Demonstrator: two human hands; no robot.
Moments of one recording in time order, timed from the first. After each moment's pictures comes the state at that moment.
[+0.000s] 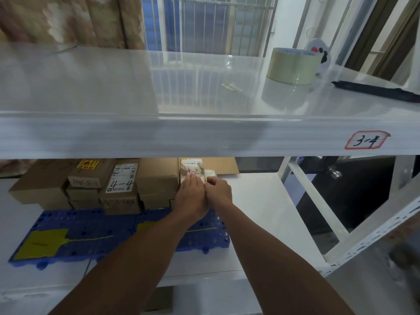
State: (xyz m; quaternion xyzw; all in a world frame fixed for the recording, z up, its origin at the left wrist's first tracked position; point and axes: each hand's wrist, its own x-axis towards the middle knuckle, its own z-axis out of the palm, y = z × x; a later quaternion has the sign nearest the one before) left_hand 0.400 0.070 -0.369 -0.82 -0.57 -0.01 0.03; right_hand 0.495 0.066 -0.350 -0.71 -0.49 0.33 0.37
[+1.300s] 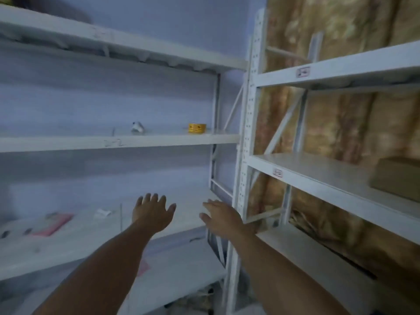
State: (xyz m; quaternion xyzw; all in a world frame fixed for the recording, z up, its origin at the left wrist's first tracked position) left_hand -0.387 -0.493 -0.141 -0.23 -0.96 -0.03 0.13; right_hand -0.276 -0.291 -0.143 -0.07 -0.98 0.12 0.12
